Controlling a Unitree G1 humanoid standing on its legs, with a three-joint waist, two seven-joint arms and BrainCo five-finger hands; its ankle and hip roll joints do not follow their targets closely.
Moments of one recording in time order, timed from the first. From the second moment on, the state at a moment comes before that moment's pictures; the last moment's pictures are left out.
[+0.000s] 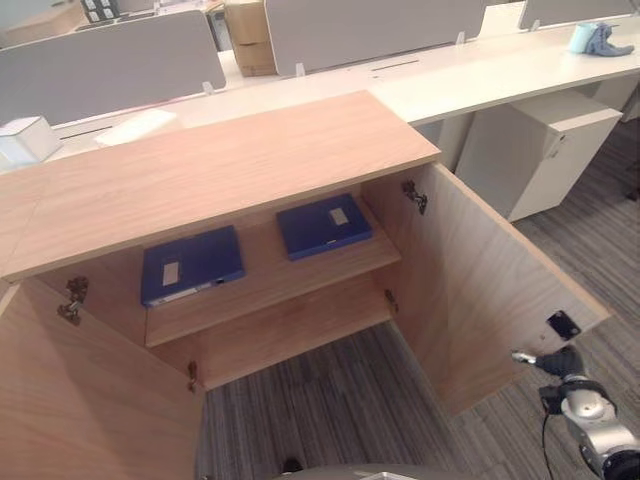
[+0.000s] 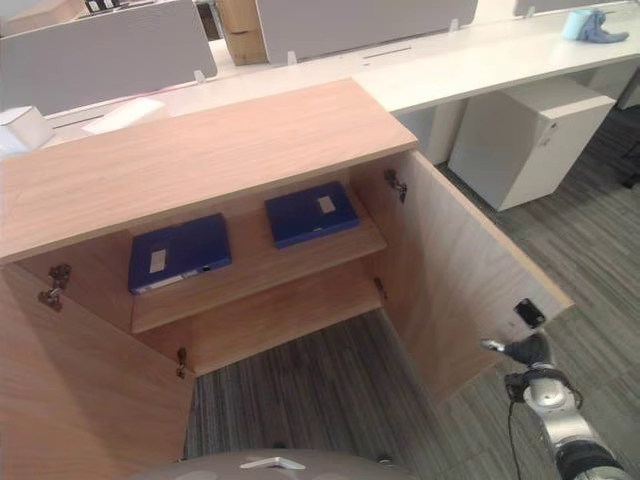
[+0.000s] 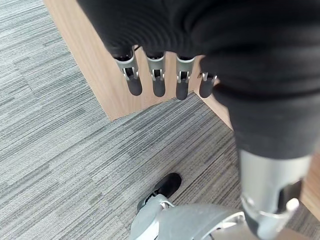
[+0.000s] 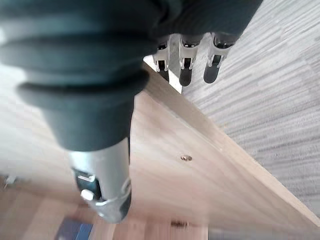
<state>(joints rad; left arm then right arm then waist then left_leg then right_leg) 0.16 0.21 -0.23 1.29 0.06 -0.17 -0.06 0.02 -0.66 0.35 0.68 0.33 -0.19 -0.07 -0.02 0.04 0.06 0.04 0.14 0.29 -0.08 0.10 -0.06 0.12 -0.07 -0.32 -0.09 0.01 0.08</state>
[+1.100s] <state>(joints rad) 0.20 0.38 0.20 1.10 -0.07 -0.18 0.21 -0.11 -0.32 0.60 0.91 0.09 -0.24 -0.01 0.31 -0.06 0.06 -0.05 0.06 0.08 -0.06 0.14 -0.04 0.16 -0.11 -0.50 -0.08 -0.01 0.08</state>
